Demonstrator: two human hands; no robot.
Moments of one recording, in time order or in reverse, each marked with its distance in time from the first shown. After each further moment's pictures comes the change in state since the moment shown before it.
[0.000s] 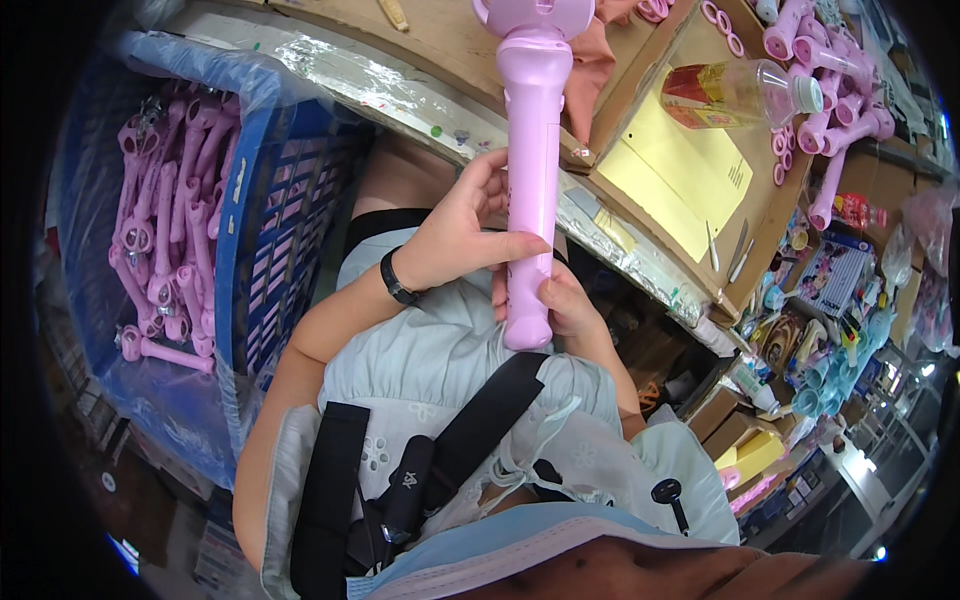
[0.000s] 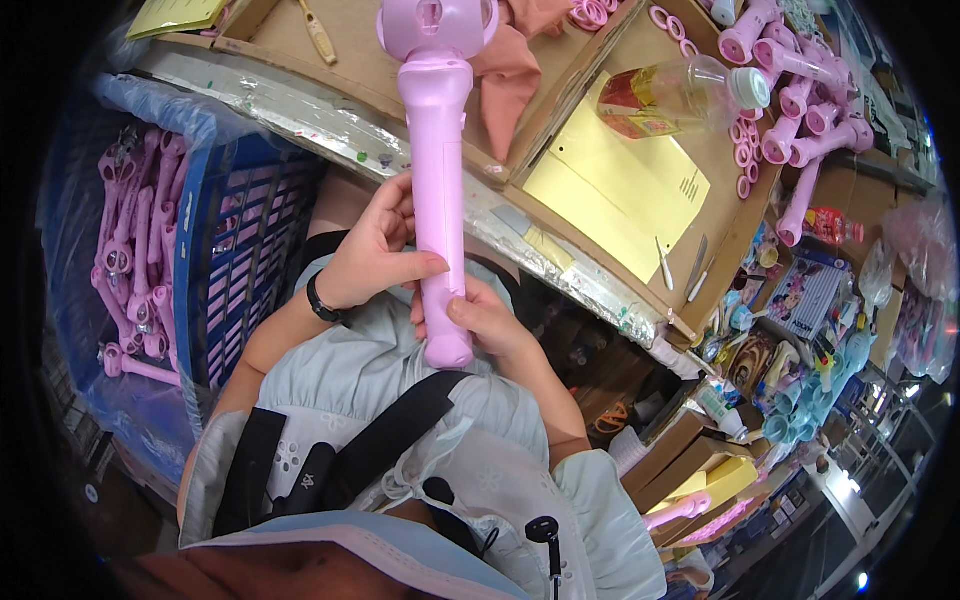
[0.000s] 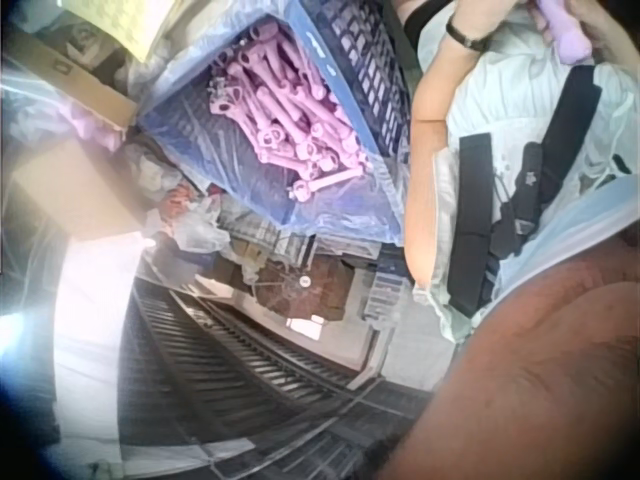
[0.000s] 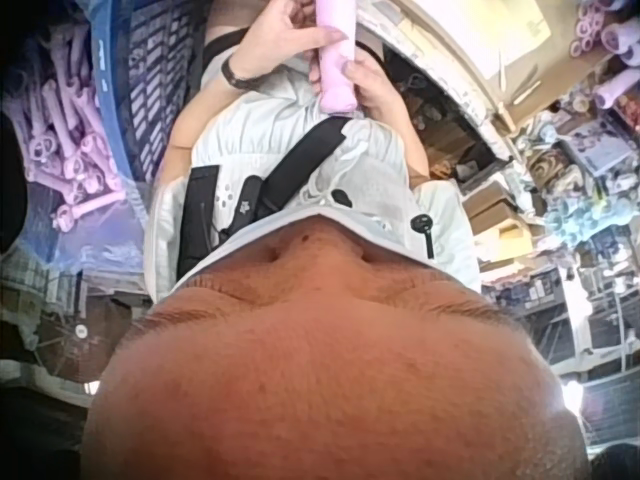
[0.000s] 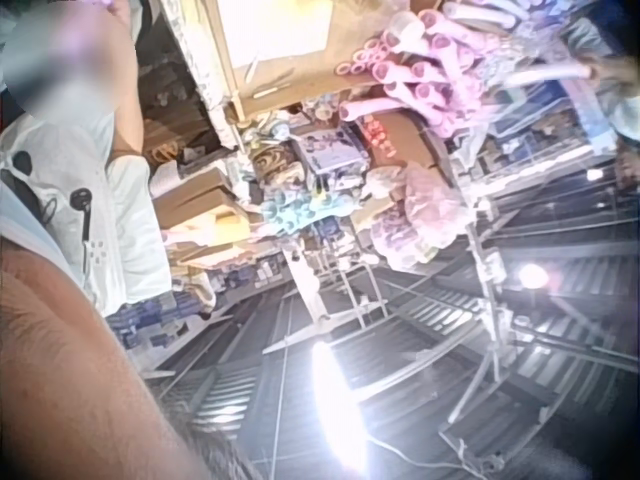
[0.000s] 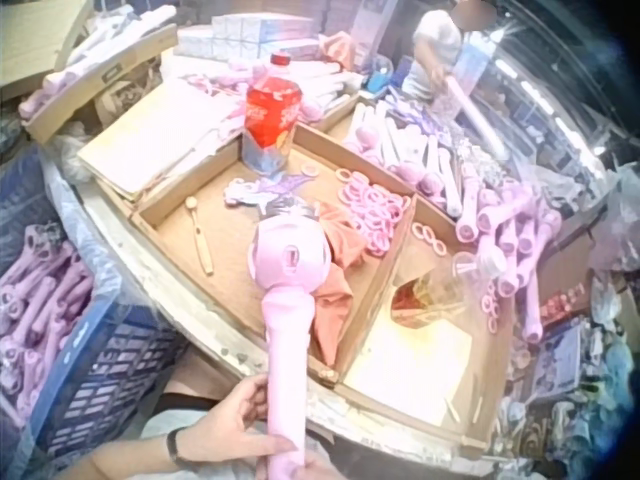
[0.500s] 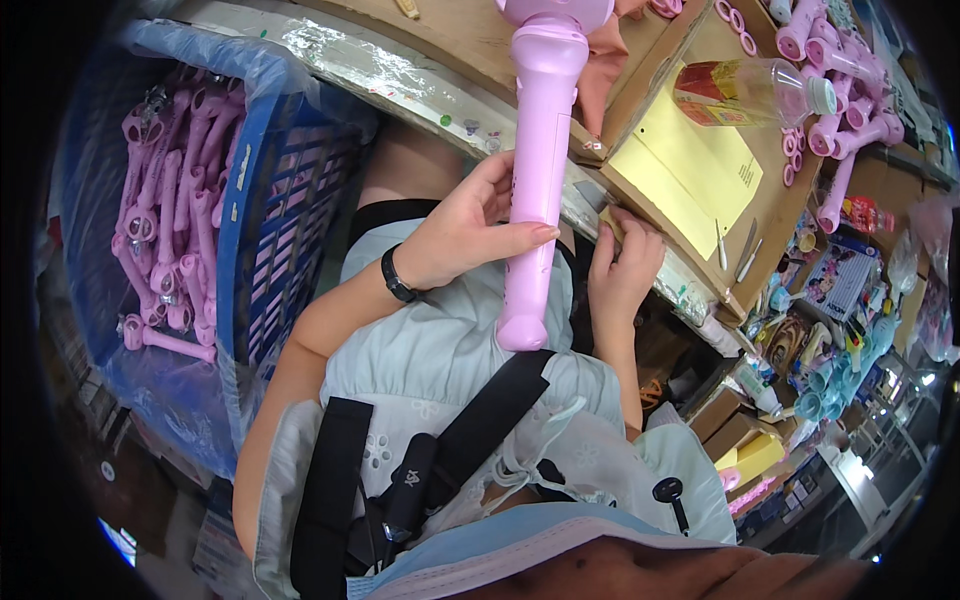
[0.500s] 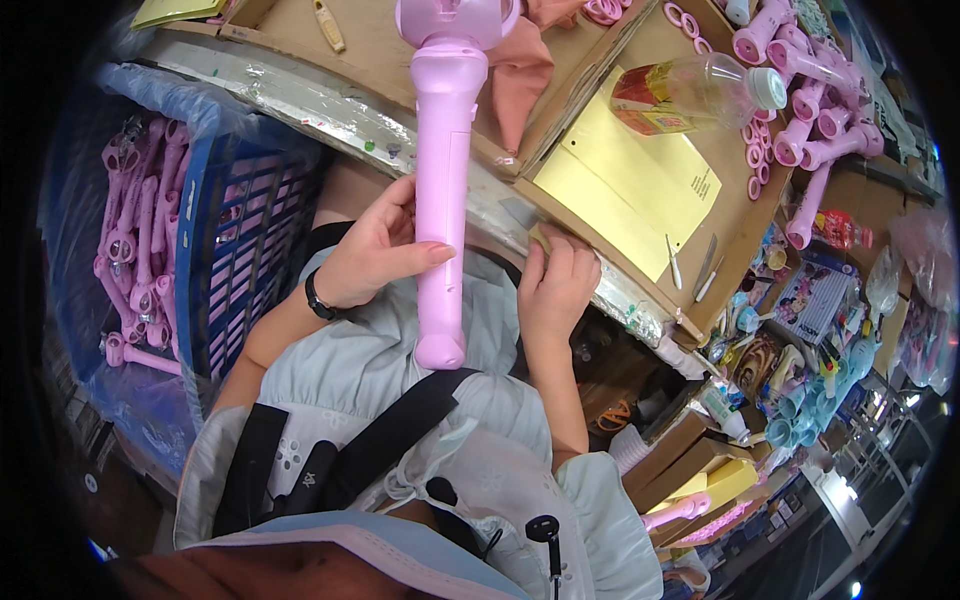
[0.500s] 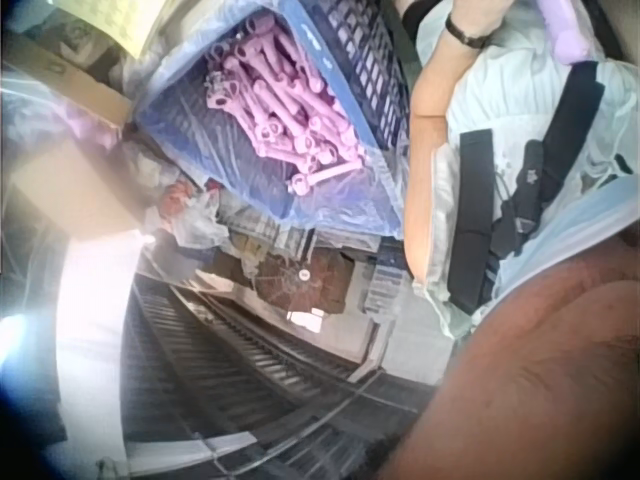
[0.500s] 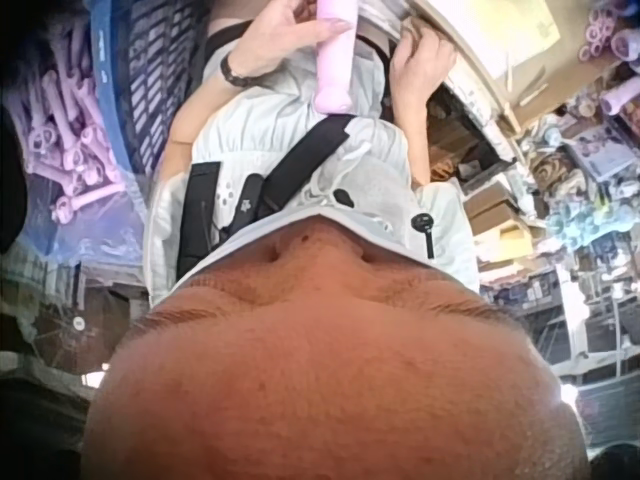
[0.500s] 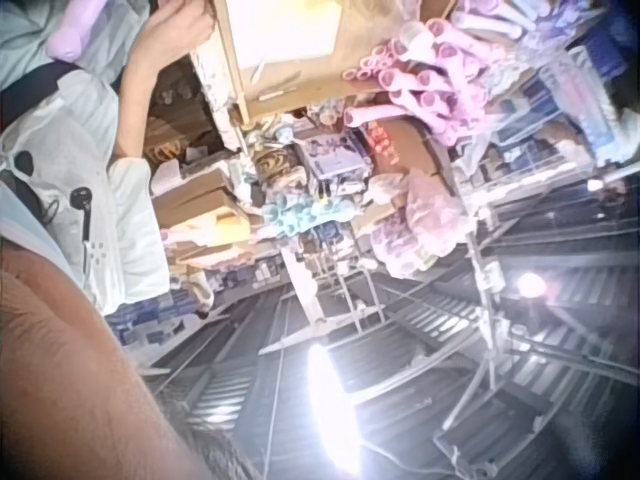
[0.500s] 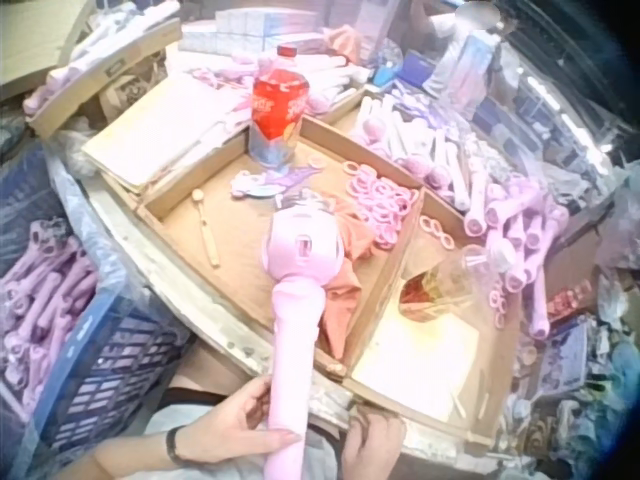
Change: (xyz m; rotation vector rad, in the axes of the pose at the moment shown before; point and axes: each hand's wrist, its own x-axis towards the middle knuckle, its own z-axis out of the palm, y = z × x) left_hand -0.006 0.017 0.008 -0.114 0.027 -0.113; right_hand -0.004 -0.022 -0.017 -1.799 1.071 -0.680
